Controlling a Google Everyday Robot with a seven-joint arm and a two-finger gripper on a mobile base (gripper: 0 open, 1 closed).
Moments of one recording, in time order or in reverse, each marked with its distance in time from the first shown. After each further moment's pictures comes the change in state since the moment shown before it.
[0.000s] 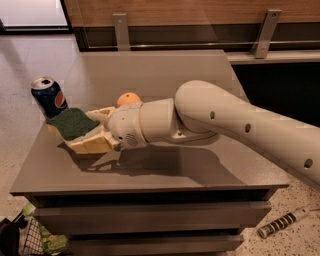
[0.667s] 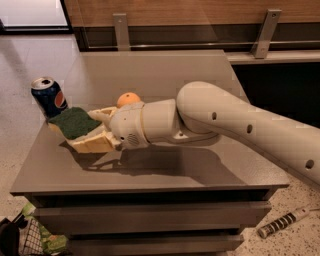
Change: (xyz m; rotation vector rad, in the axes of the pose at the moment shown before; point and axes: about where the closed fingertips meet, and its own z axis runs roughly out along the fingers) arm 0.001 -0.002 -0.002 0.002 -0.007 -0.002
